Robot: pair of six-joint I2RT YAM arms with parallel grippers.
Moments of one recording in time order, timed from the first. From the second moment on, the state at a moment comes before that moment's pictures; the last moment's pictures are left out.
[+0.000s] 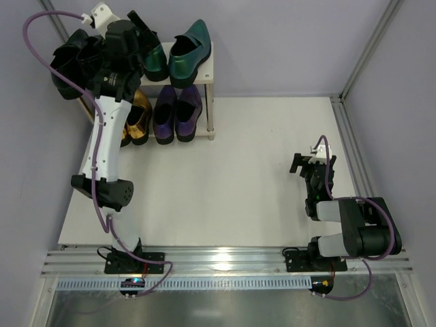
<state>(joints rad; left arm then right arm) -0.25 1.90 2.46 -0.66 -0.53 -0.54 0.03 1.38 0.20 1.06 0.15 -0.02</state>
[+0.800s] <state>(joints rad) -0.18 1.93 2.45 -0.74 -0.34 -0.79 0.03 1.38 0.20 1.06 0.15 -0.02</state>
